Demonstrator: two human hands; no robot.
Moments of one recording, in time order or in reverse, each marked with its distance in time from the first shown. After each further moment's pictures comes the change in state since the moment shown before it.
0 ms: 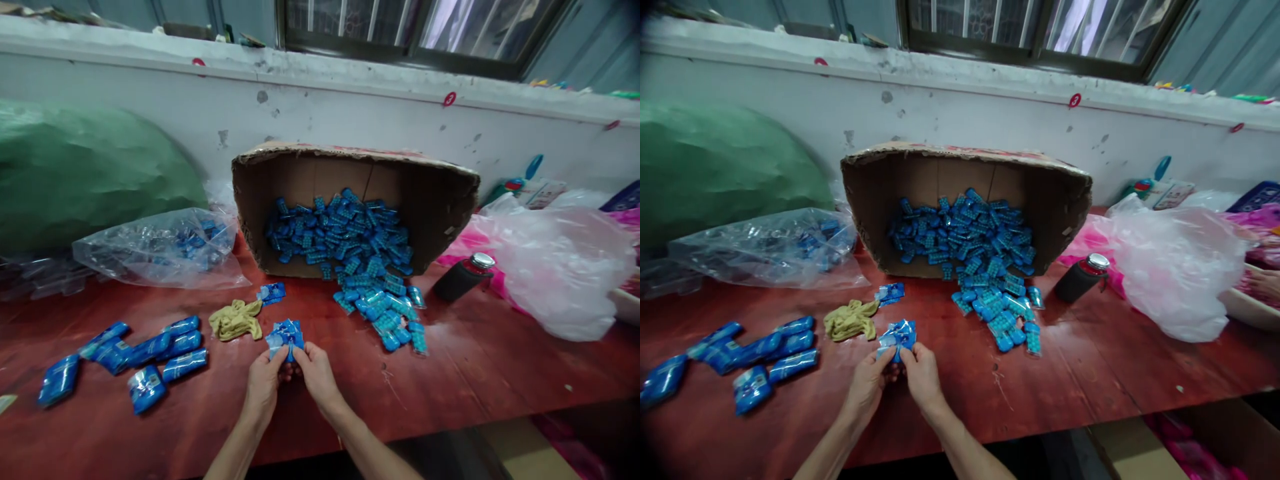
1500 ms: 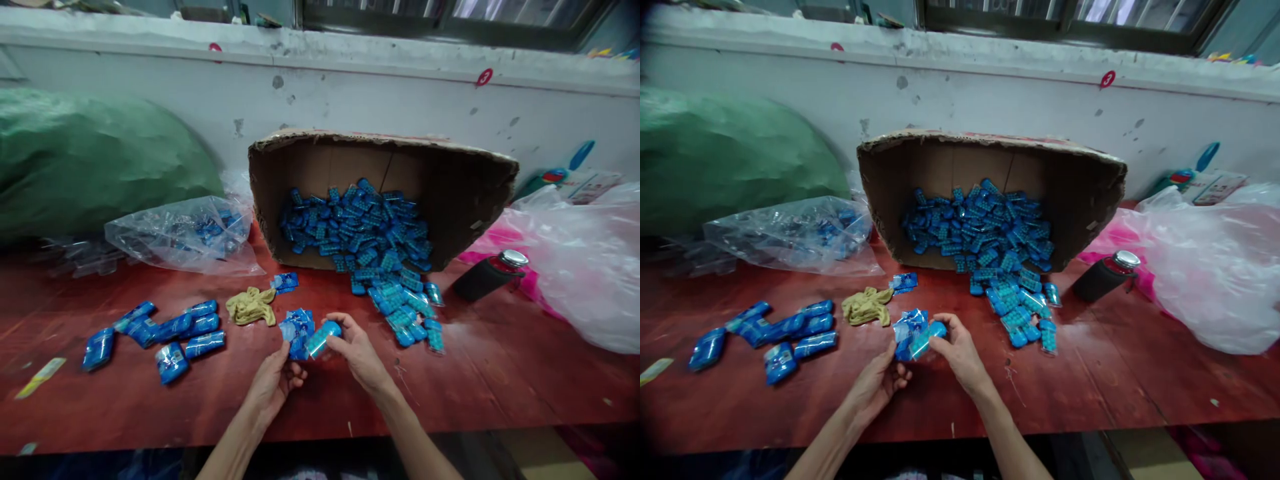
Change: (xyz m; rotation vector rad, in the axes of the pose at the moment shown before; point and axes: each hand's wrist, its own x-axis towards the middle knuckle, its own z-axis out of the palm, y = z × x) left_hand -0.025 0.009 -0.016 -0.111 -0.100 -0.266; right_hand -0.011 -0.049 -0.056 0.297 -0.169 -0.019
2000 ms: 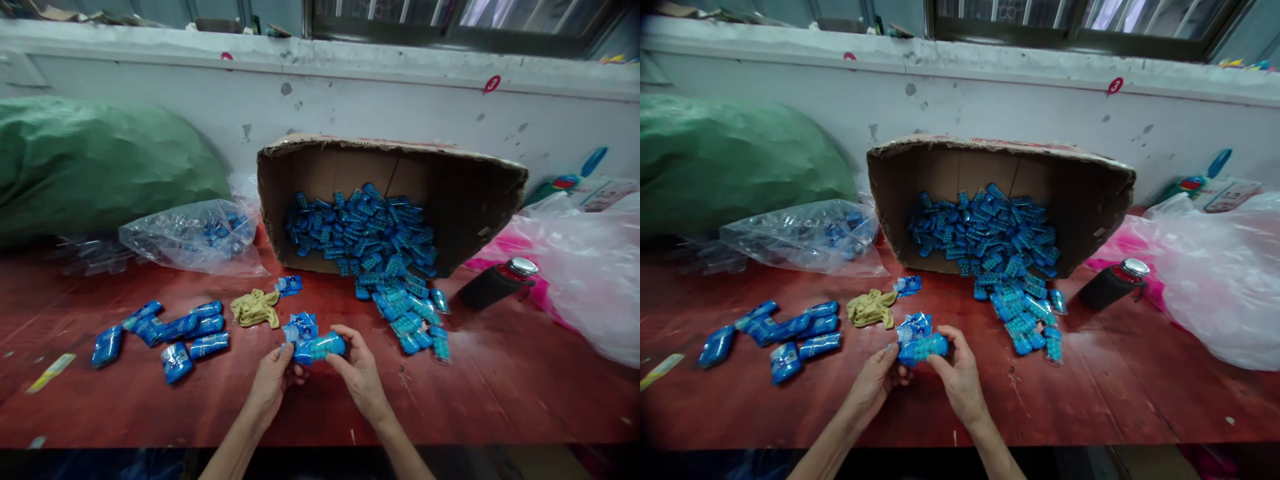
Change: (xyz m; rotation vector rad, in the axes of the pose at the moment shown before) left_hand -0.002 0.006 0.002 0.098 -0.015 0.162; right_hand -0.018 0.012 0.011 -0.146 0.139 -0.167
